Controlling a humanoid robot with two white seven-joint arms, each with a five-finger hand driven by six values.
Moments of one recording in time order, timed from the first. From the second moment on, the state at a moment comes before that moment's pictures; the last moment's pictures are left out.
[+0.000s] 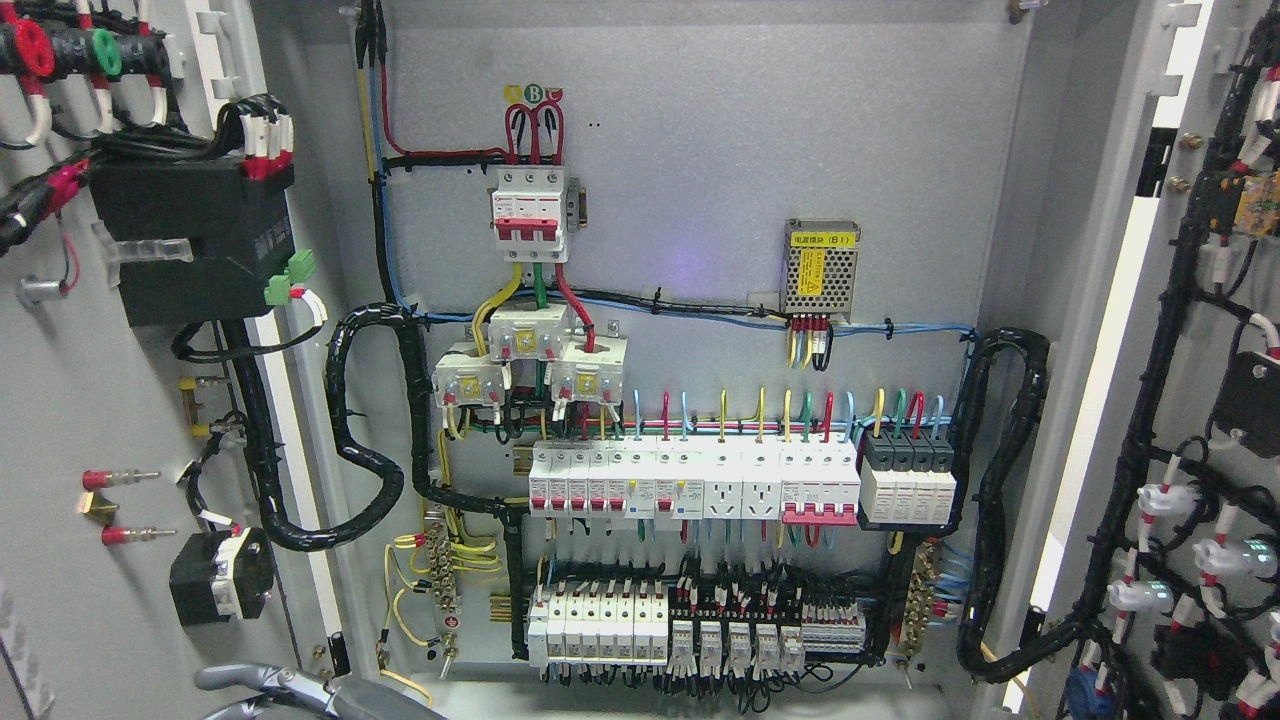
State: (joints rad) left arm 0.10 0.00 -0.09 -0.06 0.06 -0.06 -0.23; right arm -0.60 0.11 0.77 -1.65 -0.39 0.22 0.30
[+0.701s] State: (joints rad) left arm 0.10 0.00 -0.09 -0.06 0.06 -0.06 -0.23; right arm -0.43 0.05 0.70 -1.70 -0.24 0.08 0.15
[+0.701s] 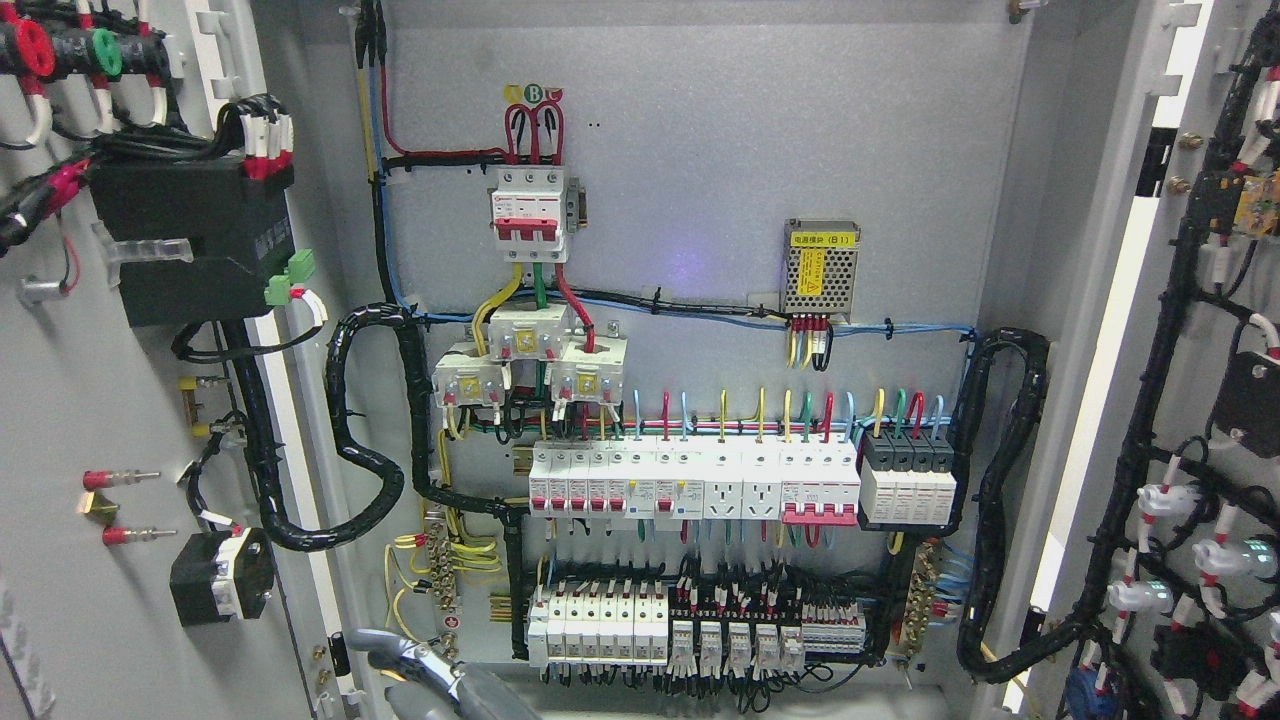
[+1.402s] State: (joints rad) left arm 0.10 0.00 -0.09 -0.06 0.06 -0.06 -0.23; right arm -0.21 -0.01 0.62 -1.79 -0.05 -0.07 0.14
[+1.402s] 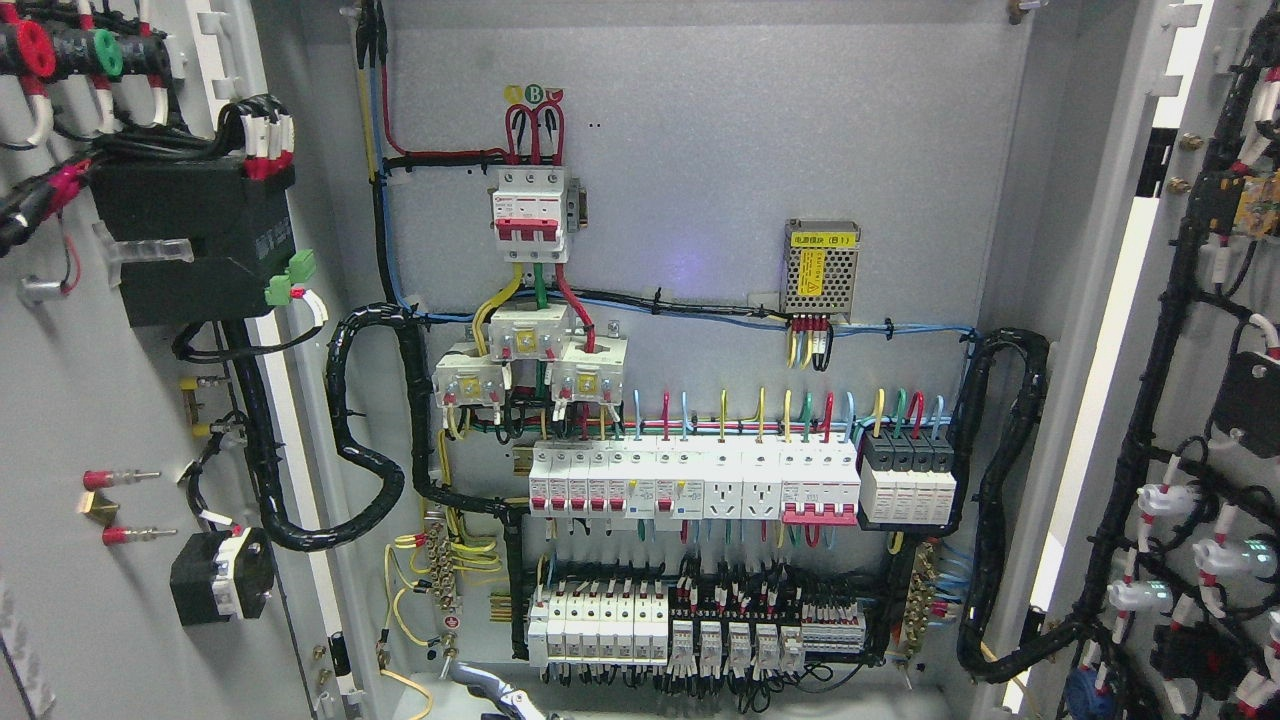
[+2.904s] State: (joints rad) left arm 0.27 0.03 -0.25 -0.49 0.06 -0.21 -0.23; right arm 0.27 -0.08 0.25 -2.03 0.09 -0.45 0.14
